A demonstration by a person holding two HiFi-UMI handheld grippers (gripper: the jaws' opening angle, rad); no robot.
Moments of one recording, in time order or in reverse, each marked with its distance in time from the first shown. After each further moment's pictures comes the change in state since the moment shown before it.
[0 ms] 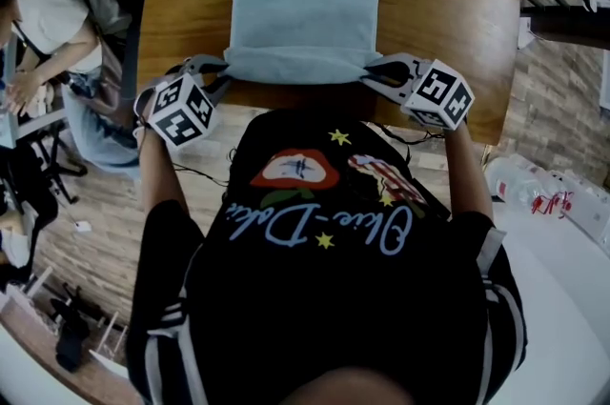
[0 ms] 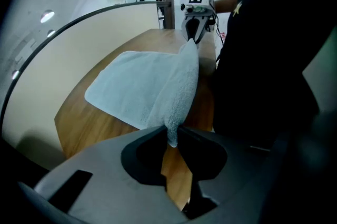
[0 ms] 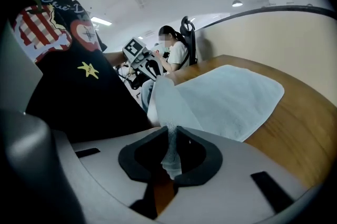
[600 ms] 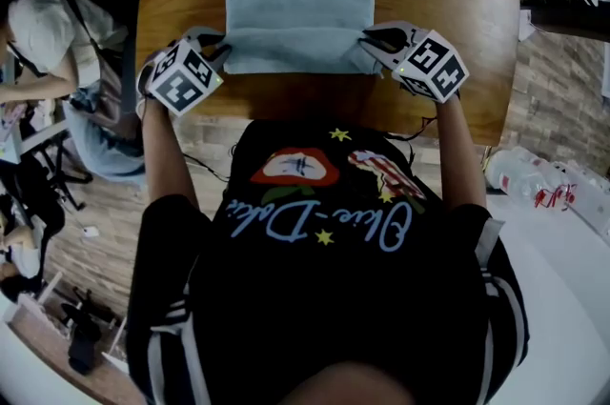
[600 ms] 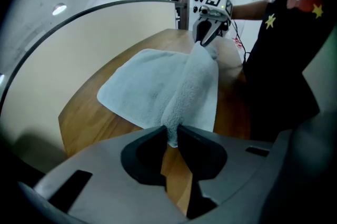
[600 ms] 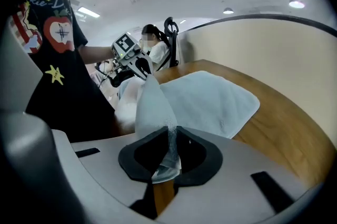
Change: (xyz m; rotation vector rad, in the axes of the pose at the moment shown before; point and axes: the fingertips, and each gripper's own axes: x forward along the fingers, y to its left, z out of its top) left arm 0.030 0.088 0.021 -0.094 -0.020 0.042; right arm 0.004 -0.093 0.025 -0.006 0.004 -0.192
